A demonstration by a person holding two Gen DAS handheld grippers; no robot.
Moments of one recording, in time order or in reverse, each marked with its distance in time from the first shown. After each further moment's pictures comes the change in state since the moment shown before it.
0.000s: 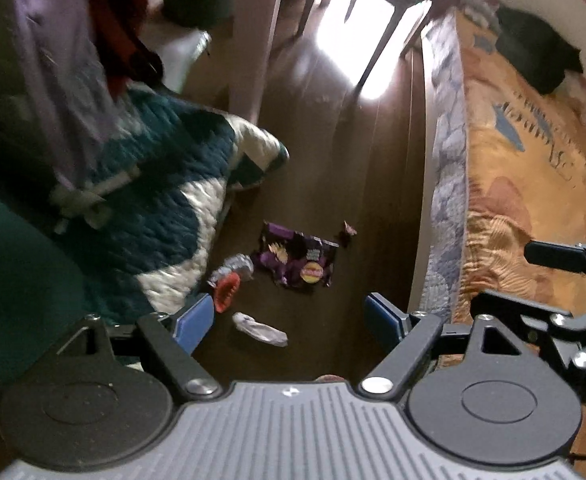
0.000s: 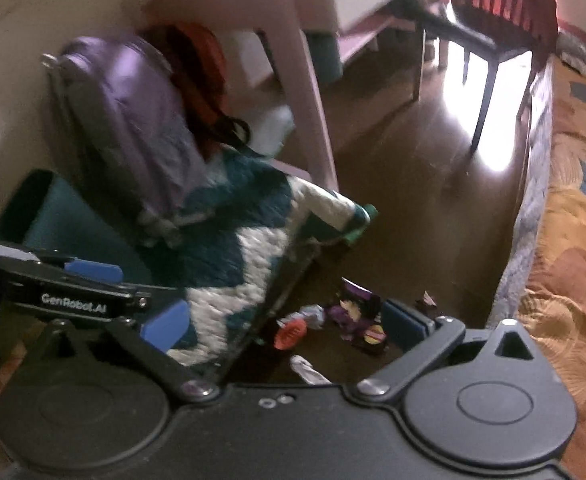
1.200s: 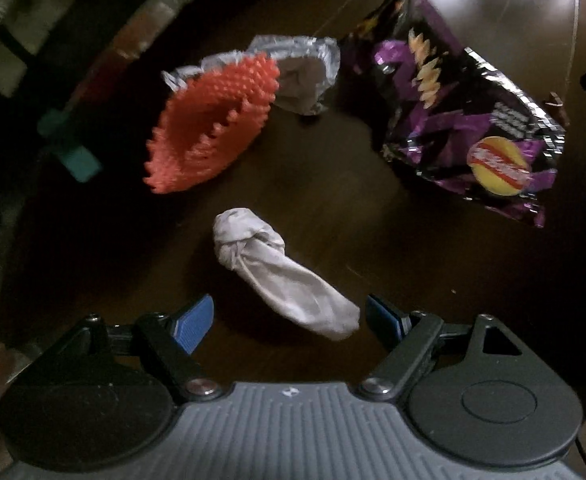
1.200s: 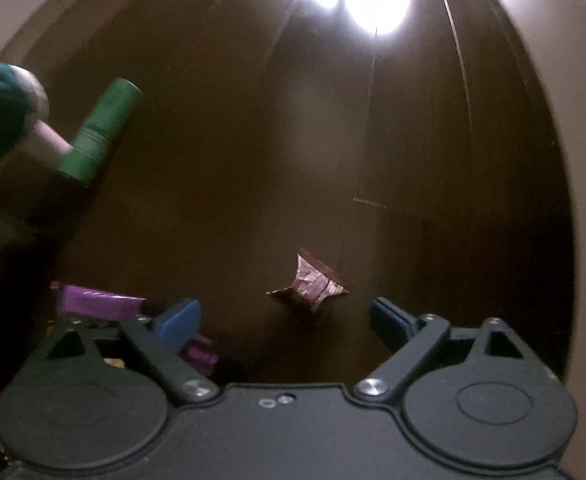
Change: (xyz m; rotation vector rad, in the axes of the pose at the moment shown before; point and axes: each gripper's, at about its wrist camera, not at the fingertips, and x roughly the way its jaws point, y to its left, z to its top) left arm 0.527 0.083 -0.118 -0.334 0.373 0.115; right arm 0.499 -0.298 -0.073 0.298 0.181 -0.351
